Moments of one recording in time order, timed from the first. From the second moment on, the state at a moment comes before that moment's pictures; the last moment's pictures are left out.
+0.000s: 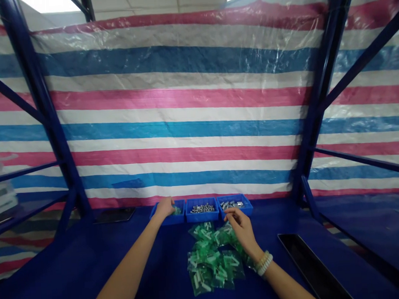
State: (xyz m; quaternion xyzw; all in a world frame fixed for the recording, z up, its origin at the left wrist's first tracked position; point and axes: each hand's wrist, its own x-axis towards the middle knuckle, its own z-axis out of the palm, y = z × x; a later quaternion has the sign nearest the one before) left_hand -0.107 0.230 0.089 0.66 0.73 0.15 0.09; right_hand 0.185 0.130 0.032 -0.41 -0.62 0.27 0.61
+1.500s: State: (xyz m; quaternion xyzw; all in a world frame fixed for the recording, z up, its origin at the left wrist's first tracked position) left_hand -0.014 0.122 0.067 0.70 0.38 0.50 0.34; right_hand 0.177 0.121 0.041 -0.33 -0.69 0.29 0.58
